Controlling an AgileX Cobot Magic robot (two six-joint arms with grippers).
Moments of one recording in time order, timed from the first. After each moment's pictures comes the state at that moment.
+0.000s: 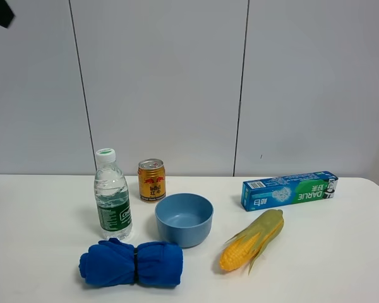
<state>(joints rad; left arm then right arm) -0.22 1.17 -1.26 0.33 0.64 0.07 -0.04 0.00 -0.50 -0.05 1.06 -0.01</state>
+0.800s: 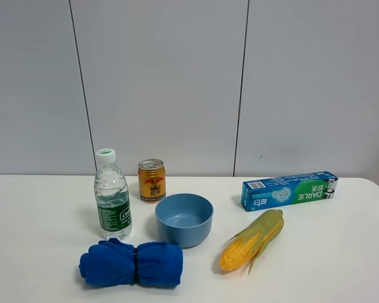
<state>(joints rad) 0.09 0.55 -1.20 0.12 1.21 0.06 -0.04 0.00 -0.50 -0.05 1.06 -0.01</state>
